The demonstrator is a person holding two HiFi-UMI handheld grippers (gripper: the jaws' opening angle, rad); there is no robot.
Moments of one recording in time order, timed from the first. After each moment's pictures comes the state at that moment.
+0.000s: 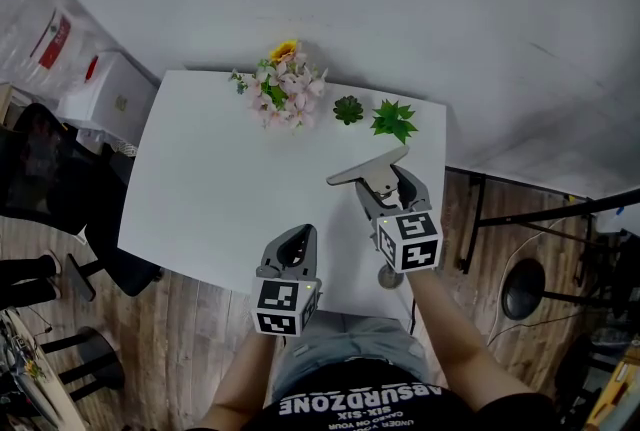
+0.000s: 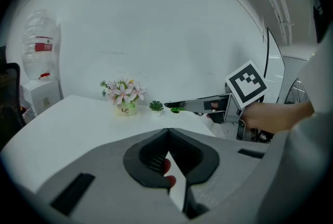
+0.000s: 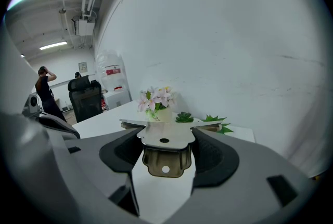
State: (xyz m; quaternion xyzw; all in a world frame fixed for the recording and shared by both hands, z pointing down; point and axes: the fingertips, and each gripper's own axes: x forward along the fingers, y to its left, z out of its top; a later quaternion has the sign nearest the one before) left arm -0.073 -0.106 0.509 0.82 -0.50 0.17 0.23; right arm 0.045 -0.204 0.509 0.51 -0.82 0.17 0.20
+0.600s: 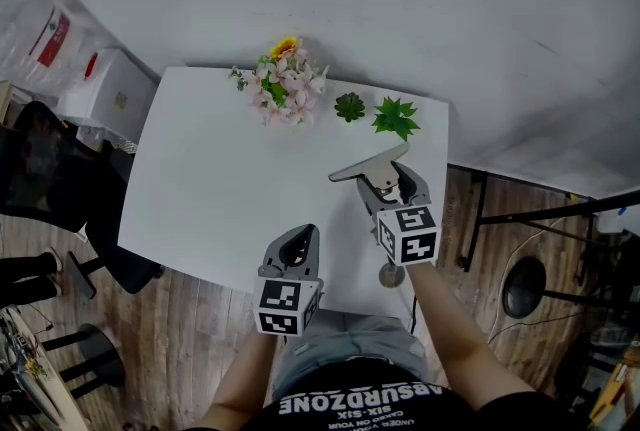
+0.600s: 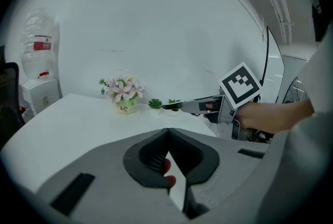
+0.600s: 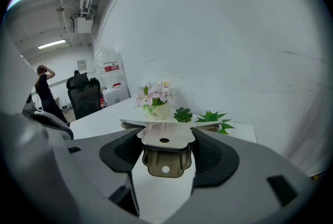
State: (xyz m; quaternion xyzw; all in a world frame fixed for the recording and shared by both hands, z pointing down) left arm -0.069 -0.107 0.512 0.82 -0.49 0.17 0.23; right arm 0.048 -0.211 0.527 0.50 -0.82 0.18 0.21
